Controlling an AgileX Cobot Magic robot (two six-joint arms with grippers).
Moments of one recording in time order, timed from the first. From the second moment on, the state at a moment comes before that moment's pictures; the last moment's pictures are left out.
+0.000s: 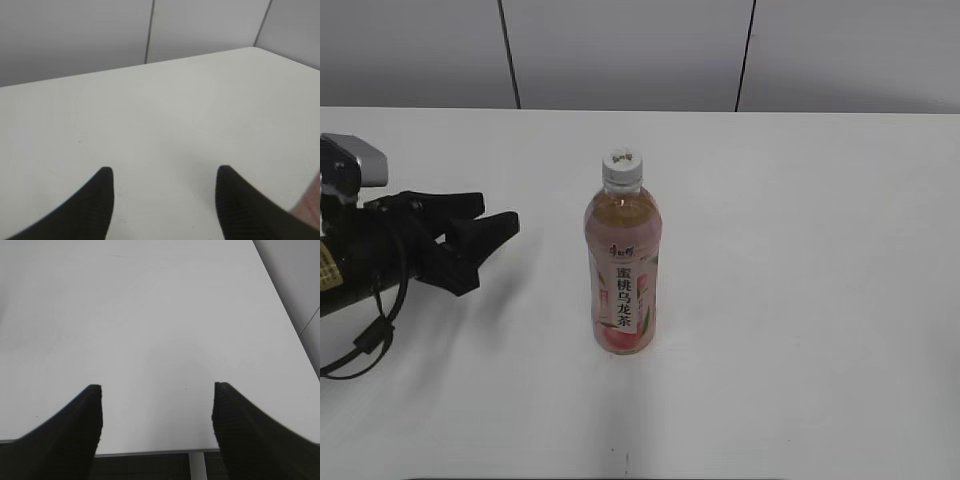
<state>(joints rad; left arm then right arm) -0.09 1.92 -0.46 0.74 -1.20 -0.29 0.02 -0.01 -0.51 -0.01 1.10 -0.06</state>
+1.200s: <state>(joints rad) -0.18 1.92 -0.48 1.07 -1.20 -0.31 0.02 -0.01 -0.51 -0.01 1.10 -0.06</state>
